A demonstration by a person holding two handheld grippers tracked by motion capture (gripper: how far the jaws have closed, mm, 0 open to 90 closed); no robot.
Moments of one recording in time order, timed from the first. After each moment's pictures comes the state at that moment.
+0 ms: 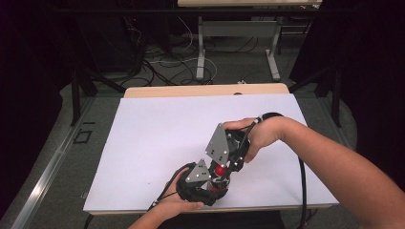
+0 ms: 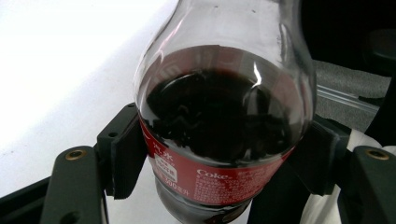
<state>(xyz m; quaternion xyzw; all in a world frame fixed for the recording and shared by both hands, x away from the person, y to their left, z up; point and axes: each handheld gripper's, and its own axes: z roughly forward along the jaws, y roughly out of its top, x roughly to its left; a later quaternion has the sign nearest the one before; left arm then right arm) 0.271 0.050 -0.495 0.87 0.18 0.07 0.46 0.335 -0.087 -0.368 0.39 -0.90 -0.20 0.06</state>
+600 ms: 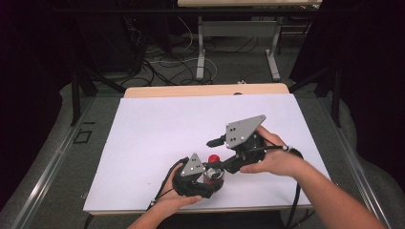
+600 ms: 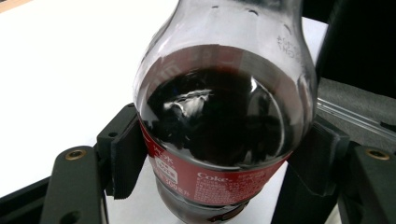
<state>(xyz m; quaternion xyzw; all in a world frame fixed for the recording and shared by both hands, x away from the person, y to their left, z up) 0.281 0.059 -0.493 0.85 0.23 0.09 0.47 0.306 -0.132 -0.366 -0.01 -0.88 -0.46 -0.09</state>
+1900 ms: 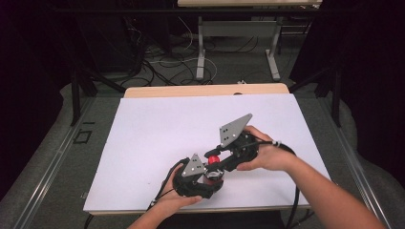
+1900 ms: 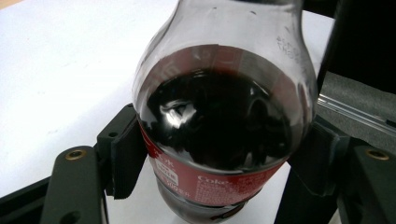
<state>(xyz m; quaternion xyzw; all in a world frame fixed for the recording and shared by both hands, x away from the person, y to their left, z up) 0.280 0.058 -0.493 0.86 0.22 0.09 0.46 0.335 -0.124 -0.399 0.01 -0.91 -0.42 0.01</state>
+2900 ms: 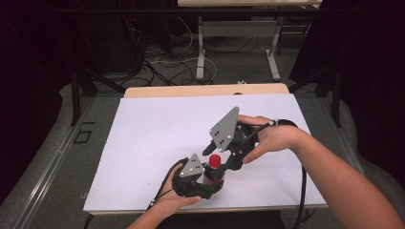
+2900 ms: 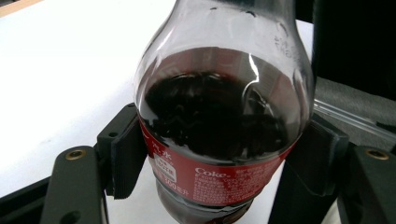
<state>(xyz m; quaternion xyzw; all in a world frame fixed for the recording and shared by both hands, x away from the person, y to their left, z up) 0.280 0.061 -0.492 0.85 0.22 0.09 0.47 0.332 -0.109 -0.350 0.19 -0.92 -0.33 0.00</state>
